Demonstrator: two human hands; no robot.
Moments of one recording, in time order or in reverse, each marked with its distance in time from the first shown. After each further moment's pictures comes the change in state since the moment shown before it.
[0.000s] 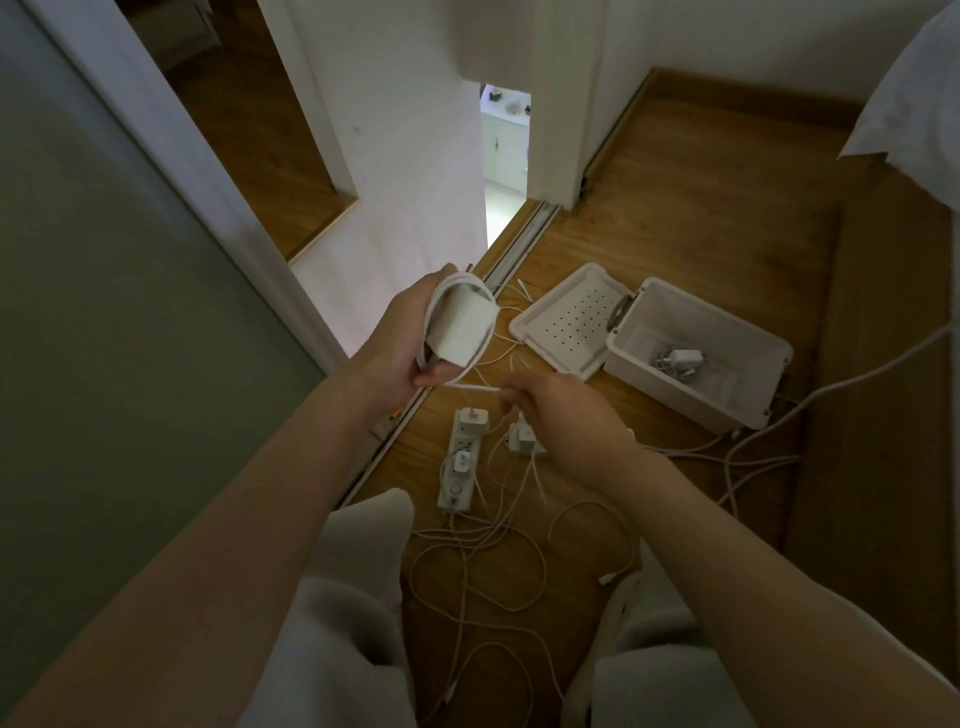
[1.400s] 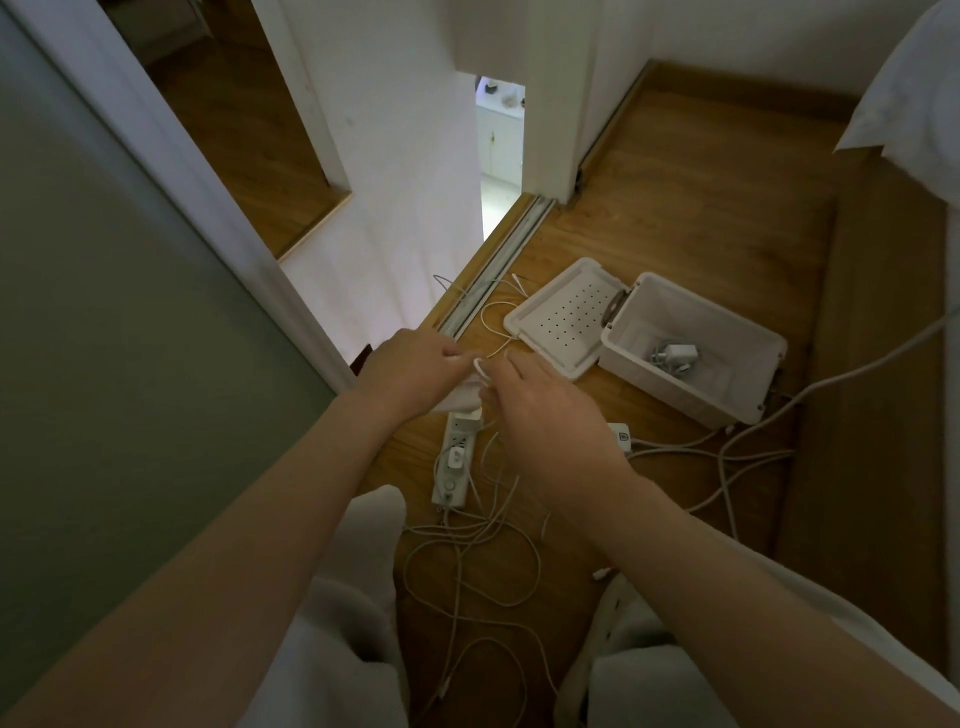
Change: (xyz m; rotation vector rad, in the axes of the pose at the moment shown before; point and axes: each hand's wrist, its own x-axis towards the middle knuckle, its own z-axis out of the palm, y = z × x) left_hand 0.022 -0.036 -0.007 1.248 0.177 0.103; right_hand -0.023 -0.034 -0.011 -0.151 0.170 -0.146
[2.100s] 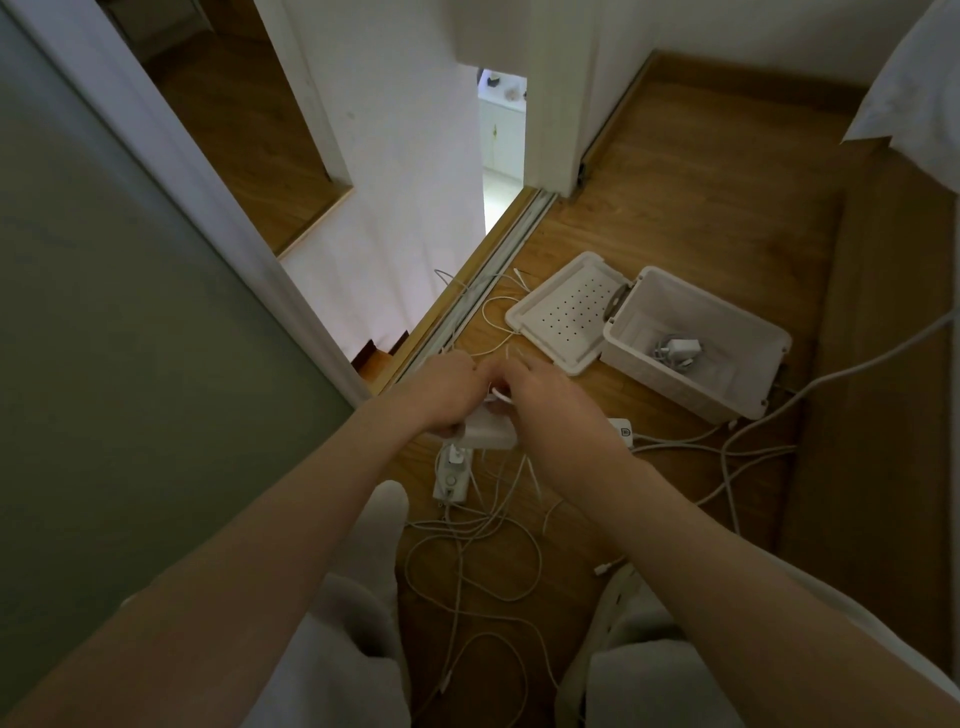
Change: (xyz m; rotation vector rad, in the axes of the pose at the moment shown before) left_hand -0.006 0.026 0.016 -0.188 -0.246 -0.225; right_hand 0.009 0.015 0.016 0.102 -0.115 0.143
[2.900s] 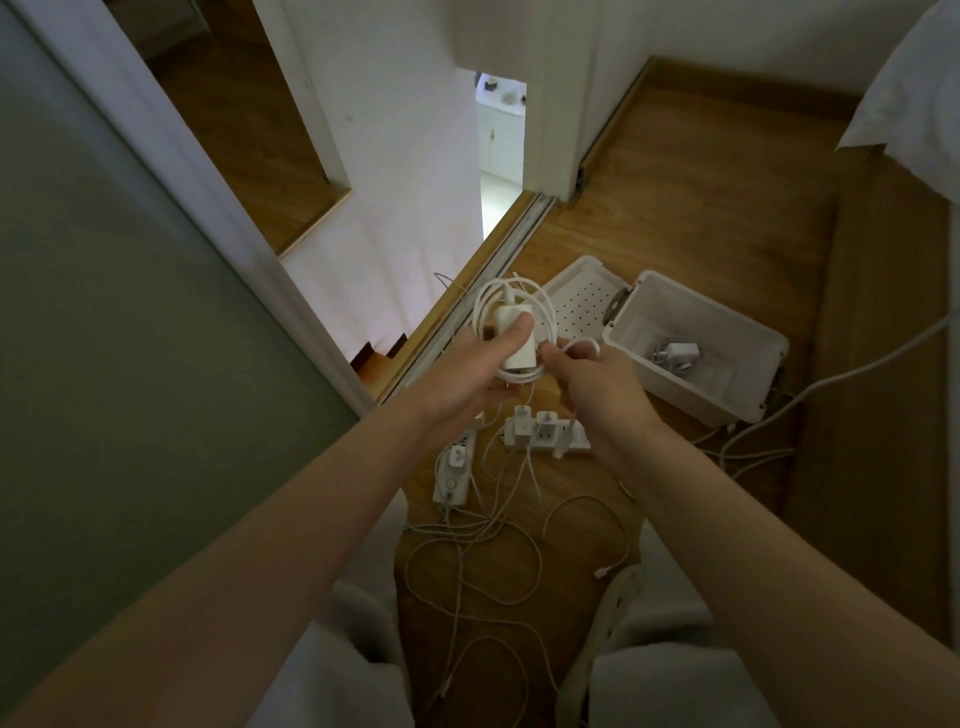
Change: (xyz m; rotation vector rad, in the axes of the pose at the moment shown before) left_hand -0.014 0.011 0.000 -0.909 -0.165 0.271; right_hand 0.010 0.015 -0.018 1.041 0.206 0.634
